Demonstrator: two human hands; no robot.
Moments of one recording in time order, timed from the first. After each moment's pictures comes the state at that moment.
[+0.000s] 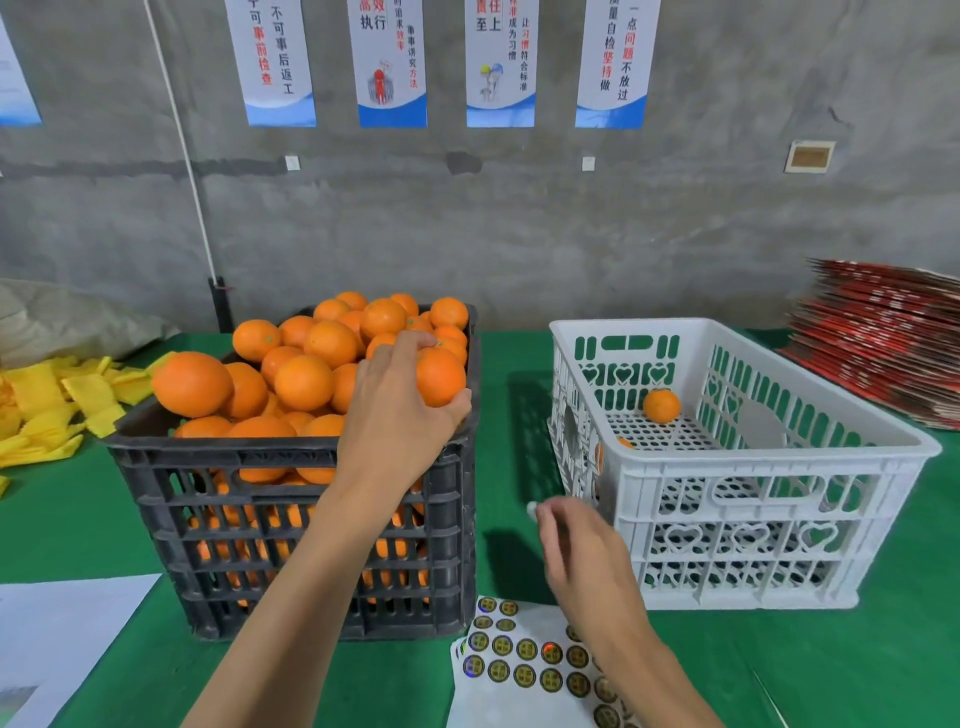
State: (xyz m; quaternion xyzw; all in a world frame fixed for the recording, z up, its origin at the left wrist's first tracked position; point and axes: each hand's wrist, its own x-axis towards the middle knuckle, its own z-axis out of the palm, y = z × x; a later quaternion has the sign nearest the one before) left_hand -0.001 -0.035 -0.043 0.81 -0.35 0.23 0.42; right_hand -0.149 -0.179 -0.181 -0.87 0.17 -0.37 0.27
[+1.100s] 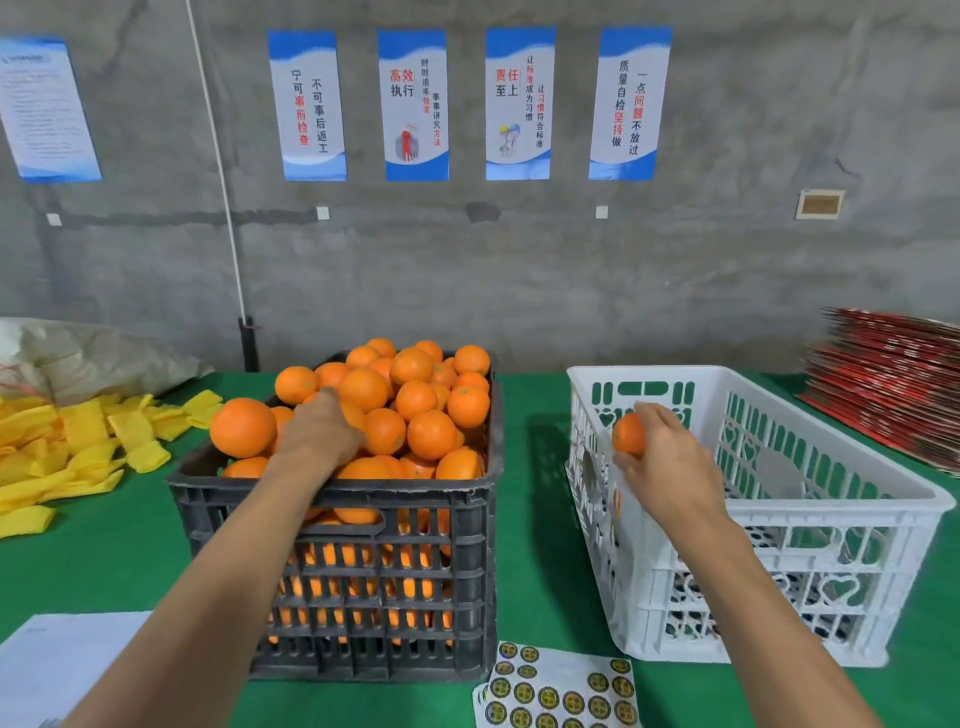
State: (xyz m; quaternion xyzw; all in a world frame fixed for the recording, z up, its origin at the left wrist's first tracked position) left_hand 0.105 0.022 -0.019 0.95 -0.13 0.05 0.28; right_hand -0.136 -0.250 -0.046 -0.89 0.32 -0.30 0.09
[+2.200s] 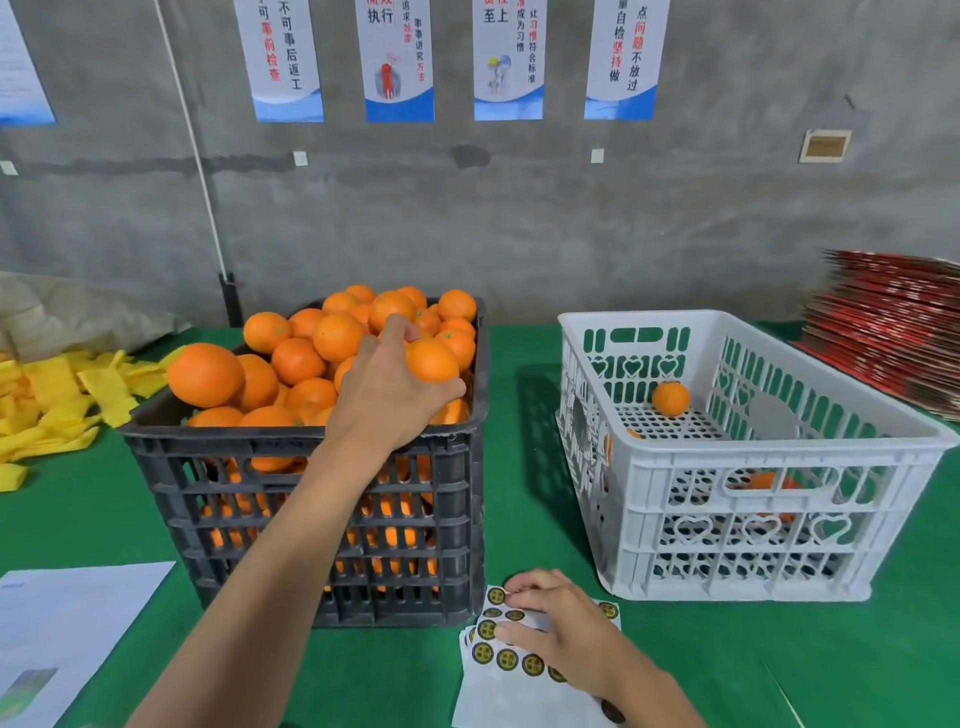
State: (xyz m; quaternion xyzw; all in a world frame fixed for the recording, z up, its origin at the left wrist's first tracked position) left_hand 0.034 -0.033 -0.037 0.85 -0.31 0.16 0.40; right_hand -0.143 -0.191 -0.254 -0.94 0.07 -0.06 0.32
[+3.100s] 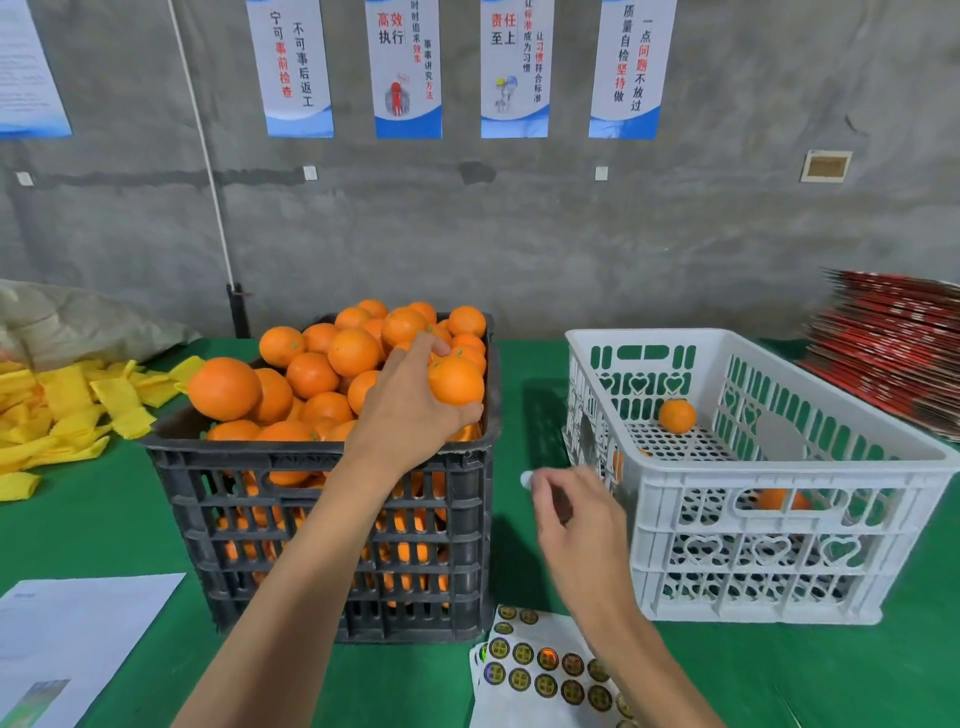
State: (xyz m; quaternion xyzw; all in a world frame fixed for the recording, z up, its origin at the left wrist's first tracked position) left_hand 0.032 -0.029 -0.038 0.82 -0.37 0.15 0.42; right_hand -0.123 -0.155 -0.147 -0.83 0.17 -0.44 0.31
